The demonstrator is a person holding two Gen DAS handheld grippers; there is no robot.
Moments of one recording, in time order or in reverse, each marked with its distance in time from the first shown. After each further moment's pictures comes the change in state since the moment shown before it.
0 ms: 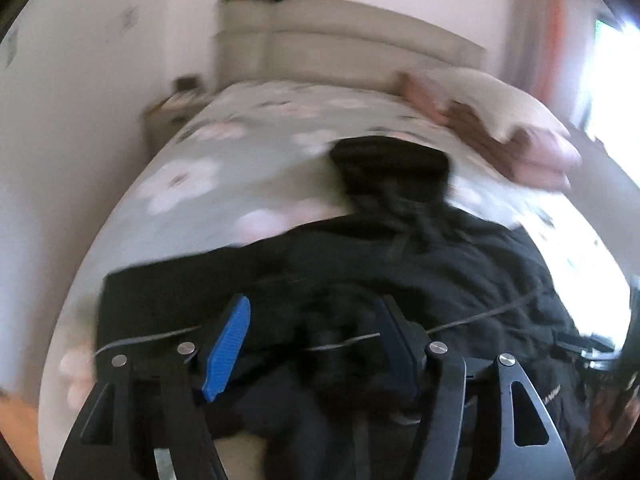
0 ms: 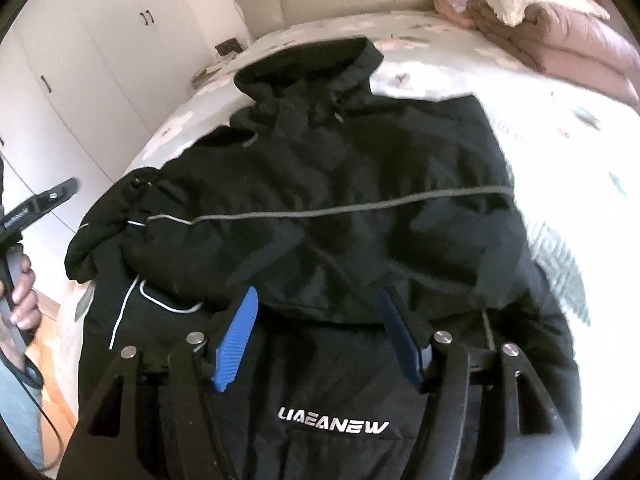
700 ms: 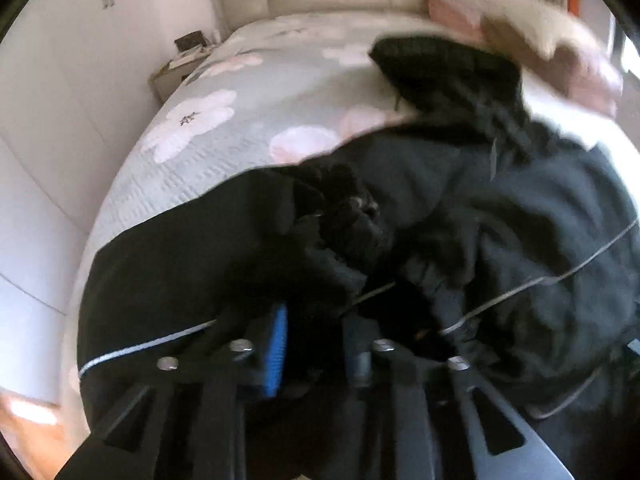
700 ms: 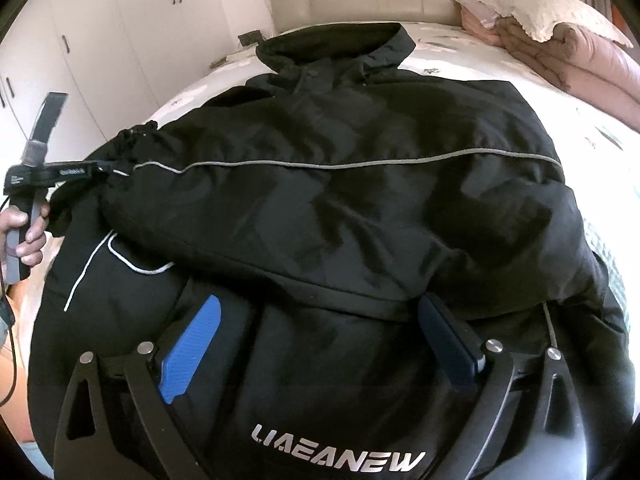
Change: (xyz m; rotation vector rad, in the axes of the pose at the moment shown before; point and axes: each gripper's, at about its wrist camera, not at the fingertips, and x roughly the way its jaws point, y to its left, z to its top) left arm 0.104 0.013 -0.016 0.140 0.194 0.141; right arm 0.044 0.015 -0.031 -0.129 -0.043 -0.012
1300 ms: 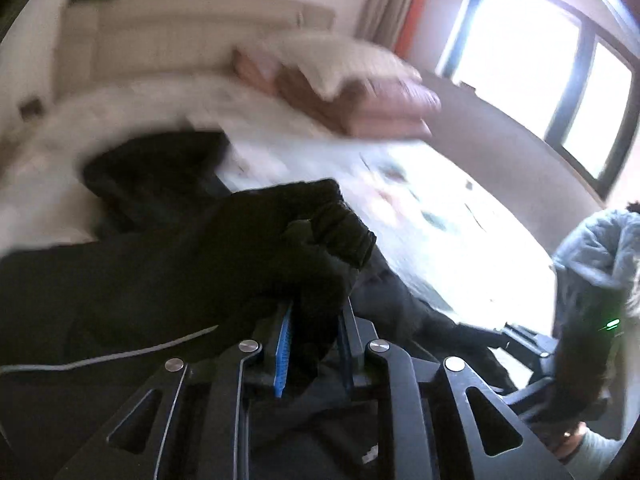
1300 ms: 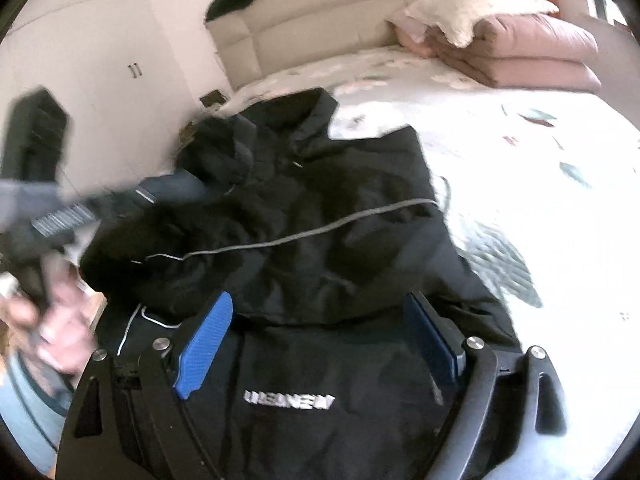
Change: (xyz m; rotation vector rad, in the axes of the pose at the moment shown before) left arm -0.070 -0.241 0.029 0.196 -0.112 -0.631; right arm -0.103 -0.058 0.009 0.223 -0.123 -0.039
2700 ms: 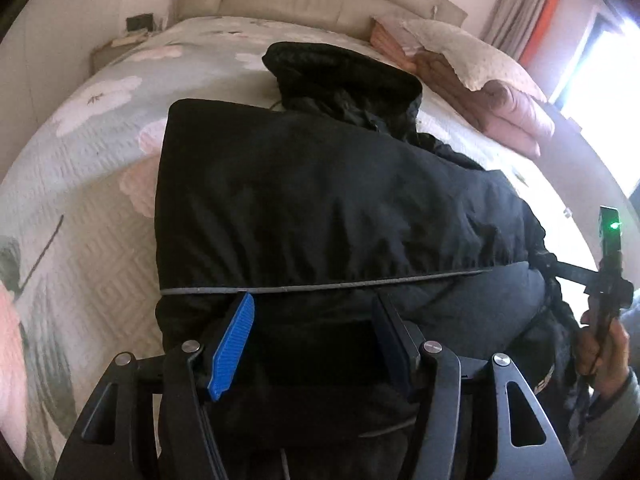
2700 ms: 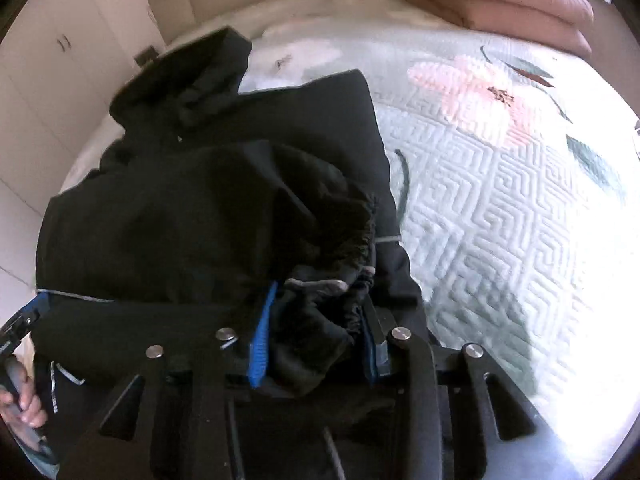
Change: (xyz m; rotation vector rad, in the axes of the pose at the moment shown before) left arm -0.043 0.163 -0.090 -0.270 0.032 0.300; right arm 0.116 -0.052 0.046 0.059 0.184 -0.161
